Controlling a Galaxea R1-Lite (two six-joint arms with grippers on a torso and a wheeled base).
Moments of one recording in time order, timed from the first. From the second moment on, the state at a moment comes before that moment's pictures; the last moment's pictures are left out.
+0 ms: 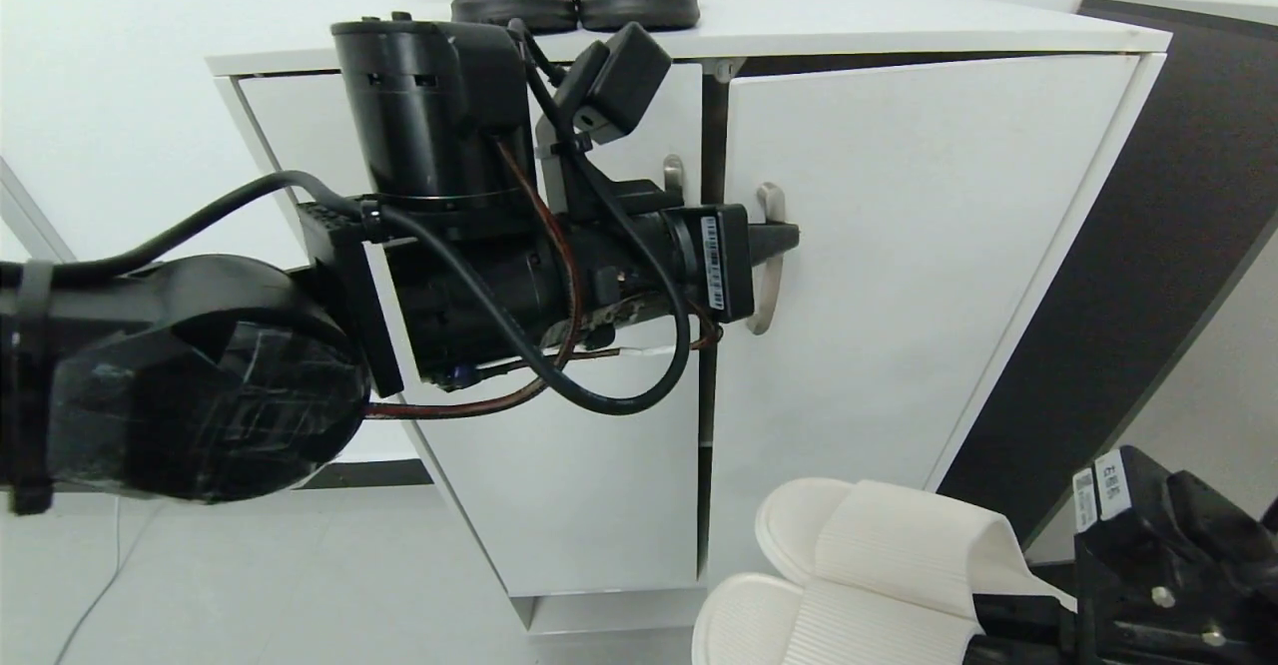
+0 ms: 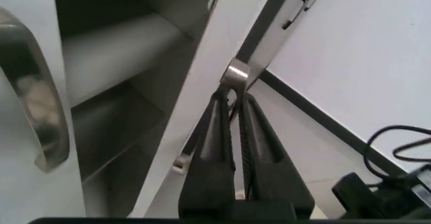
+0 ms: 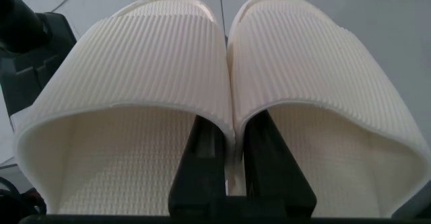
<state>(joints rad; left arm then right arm) -0.77 1.69 -1.23 -0.46 -0.24 -0.22 0.90 1.22 -0.45 -0.41 0.10 -0.05</state>
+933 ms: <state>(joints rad) -0.73 1.54 -1.08 -0.46 -0.25 -0.23 0.90 1.20 -0.44 -0.40 0.11 -0.11</state>
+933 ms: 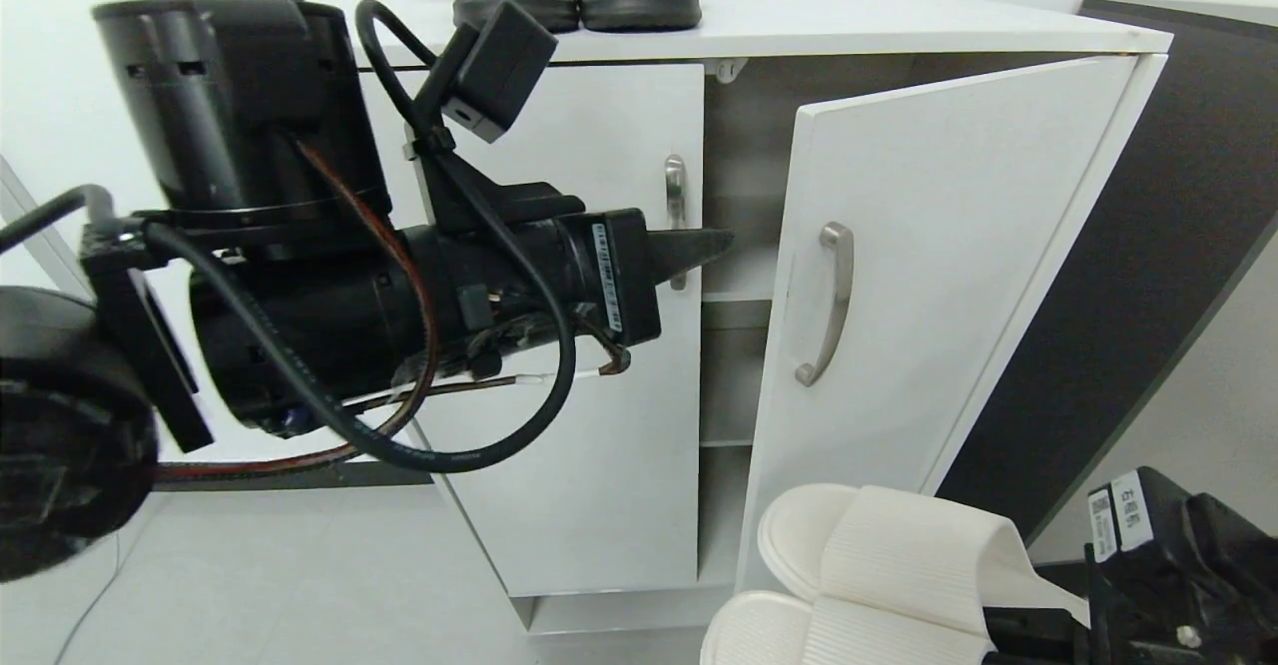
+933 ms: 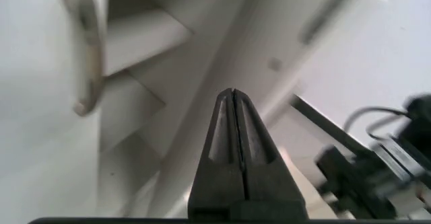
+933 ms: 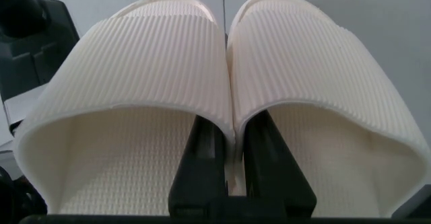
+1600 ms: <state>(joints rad) -0.73 1.72 -1.22 -0.55 -0.23 -0.23 0.93 1.21 -0.43 -0.34 0.12 -0.11</state>
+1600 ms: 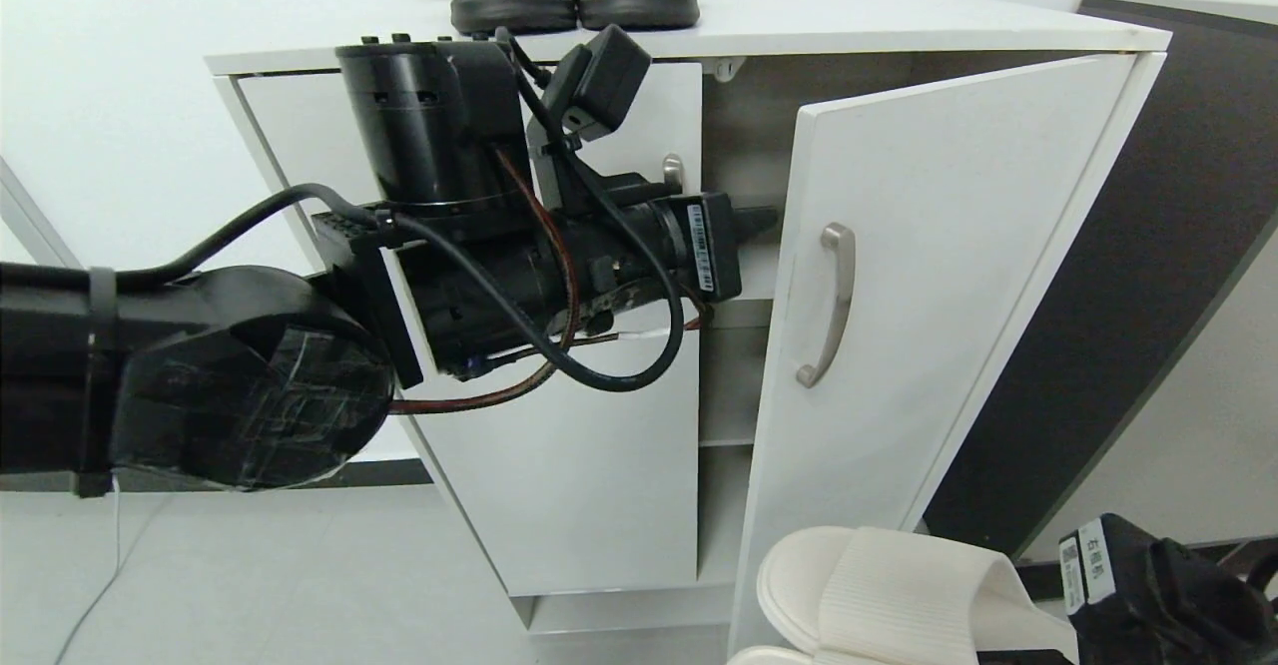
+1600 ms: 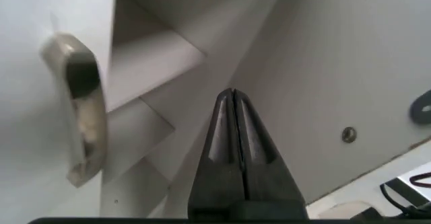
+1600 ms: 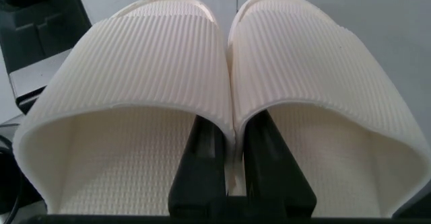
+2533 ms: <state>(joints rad) -0.81 1.73 -1.11 -0.77 -0.21 -0.22 0.97 1.22 -0.39 -0.34 0.12 -0.18</state>
